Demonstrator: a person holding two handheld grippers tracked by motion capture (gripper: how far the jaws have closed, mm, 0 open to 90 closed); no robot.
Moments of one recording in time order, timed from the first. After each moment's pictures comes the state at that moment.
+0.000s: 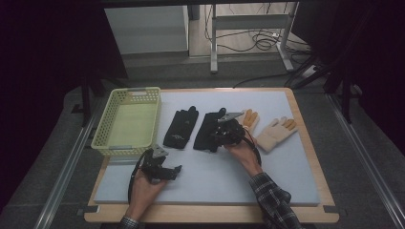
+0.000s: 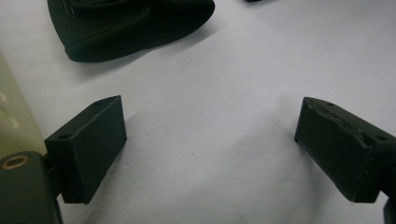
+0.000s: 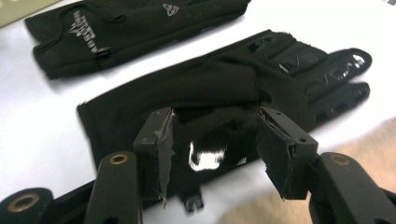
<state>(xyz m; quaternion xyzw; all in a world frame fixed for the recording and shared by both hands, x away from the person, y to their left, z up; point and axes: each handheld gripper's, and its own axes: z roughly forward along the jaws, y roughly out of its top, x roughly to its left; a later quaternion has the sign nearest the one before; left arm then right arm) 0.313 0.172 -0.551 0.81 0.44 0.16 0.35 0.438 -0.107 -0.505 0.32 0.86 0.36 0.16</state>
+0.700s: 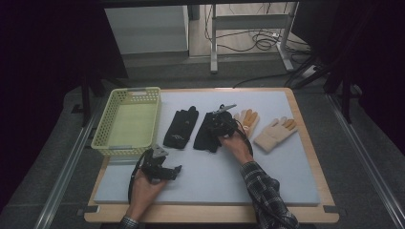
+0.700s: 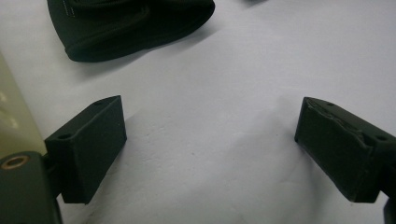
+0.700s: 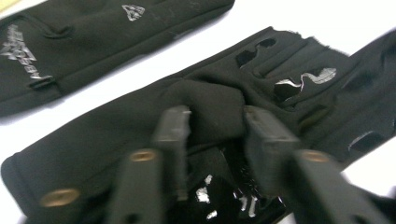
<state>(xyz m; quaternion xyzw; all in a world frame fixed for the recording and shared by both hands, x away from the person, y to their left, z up) 0.313 0.172 -0.551 0.81 0.44 0.16 0.35 0.482 -0.089 -0.525 0.36 0.86 0.35 0.12</state>
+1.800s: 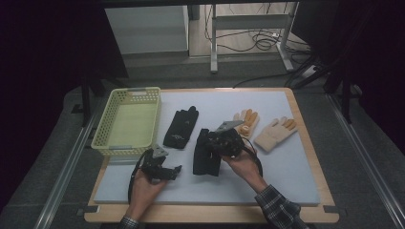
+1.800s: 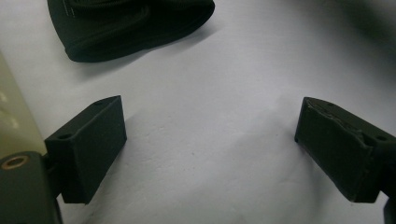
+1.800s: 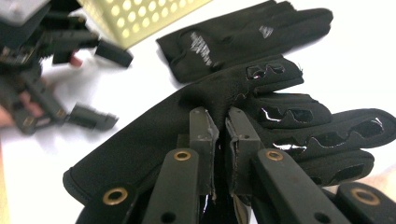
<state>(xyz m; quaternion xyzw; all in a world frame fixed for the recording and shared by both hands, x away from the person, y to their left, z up) 0.313 0.172 -0.551 0.81 0.44 0.16 0.35 0.372 -0.101 -0.470 0.28 0.87 0.40 0.09</state>
